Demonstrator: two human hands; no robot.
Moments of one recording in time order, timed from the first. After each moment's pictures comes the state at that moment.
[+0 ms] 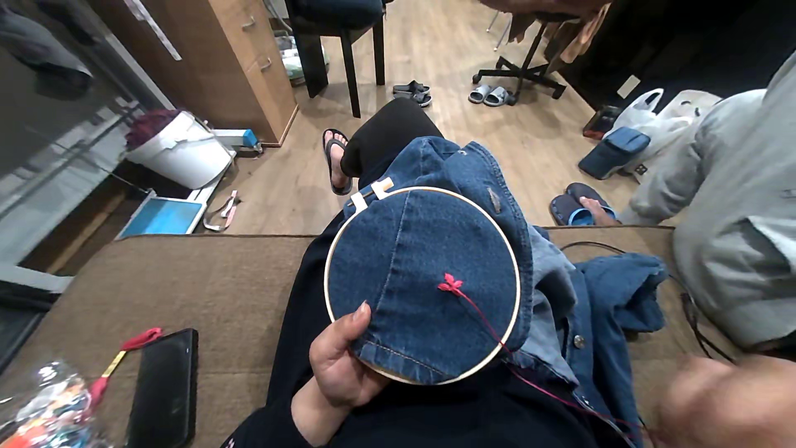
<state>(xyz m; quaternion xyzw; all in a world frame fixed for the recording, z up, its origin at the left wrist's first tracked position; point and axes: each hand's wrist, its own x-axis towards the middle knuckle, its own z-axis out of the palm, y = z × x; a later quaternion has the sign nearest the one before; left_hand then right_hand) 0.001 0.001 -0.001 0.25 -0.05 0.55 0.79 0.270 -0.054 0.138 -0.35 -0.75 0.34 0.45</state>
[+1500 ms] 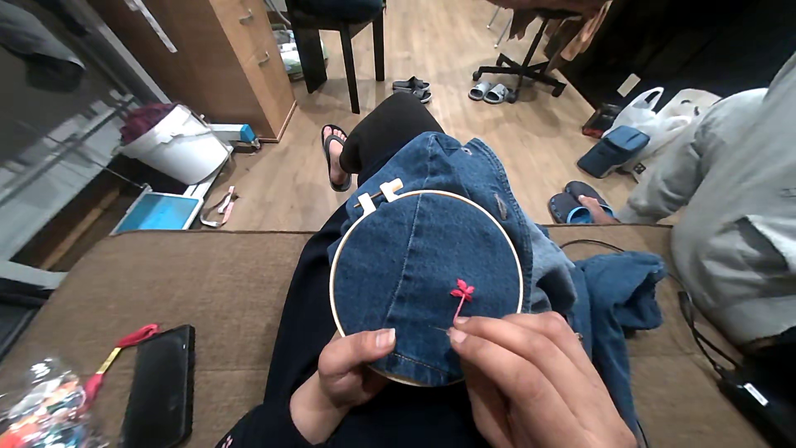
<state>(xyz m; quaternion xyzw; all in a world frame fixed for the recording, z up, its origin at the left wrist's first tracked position) -0.001 -0.003 -0.009 0.34 -0.03 0.54 0.77 0.189 -0.022 0.051 -0.38 -0.79 -0.09 0.47</state>
